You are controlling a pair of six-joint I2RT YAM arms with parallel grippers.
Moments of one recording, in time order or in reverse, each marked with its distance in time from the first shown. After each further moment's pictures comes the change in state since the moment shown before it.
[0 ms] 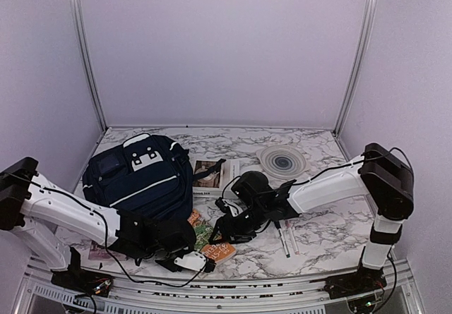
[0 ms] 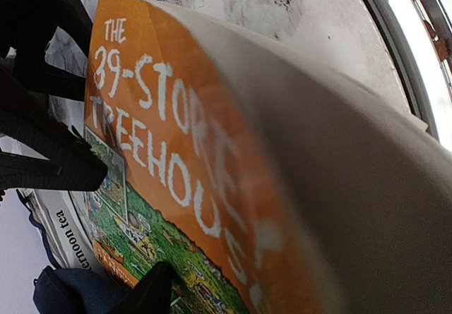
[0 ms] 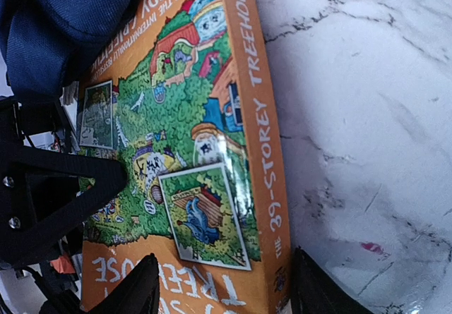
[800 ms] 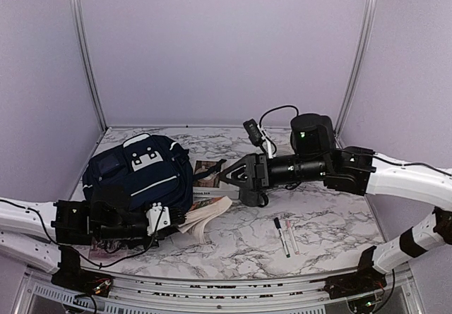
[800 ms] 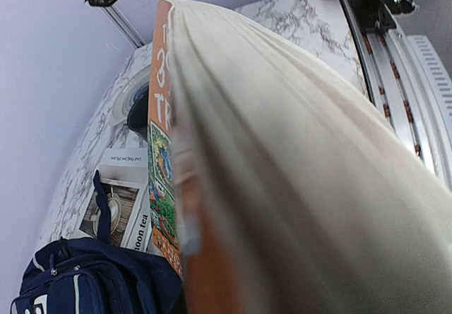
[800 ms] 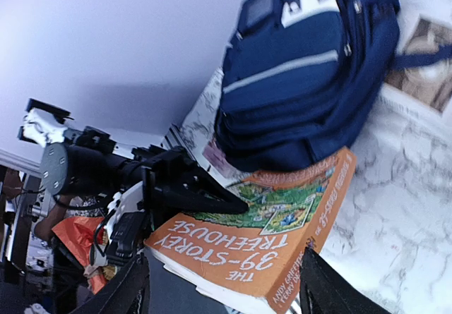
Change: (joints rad) left arm 0.103 -0.557 -0.222 0.277 0.174 -0.344; right arm -0.011 -0.542 0.071 -0.085 0.155 -0.048
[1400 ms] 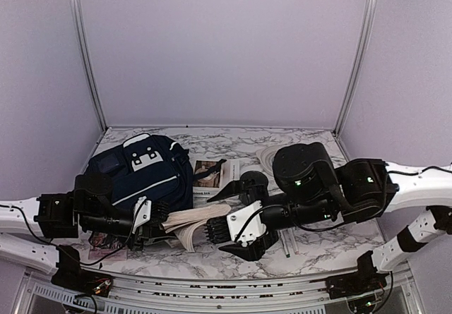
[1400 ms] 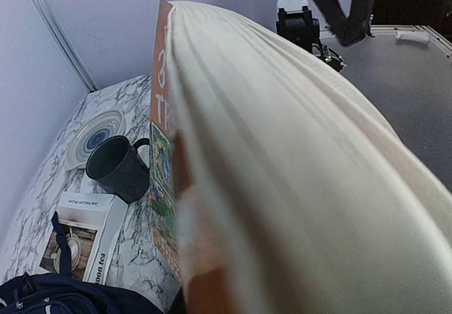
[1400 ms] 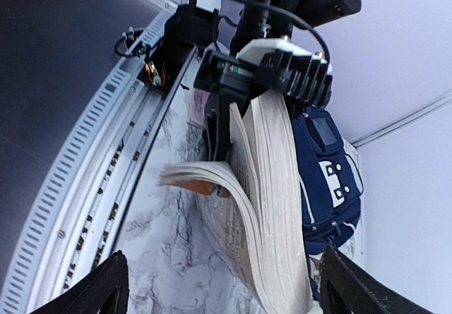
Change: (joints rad) left arm 0.043 -0.163 0.055 -0.120 0.320 -0.097; right arm 0.449 -0.023 0.184 -0.331 0.385 -1.427
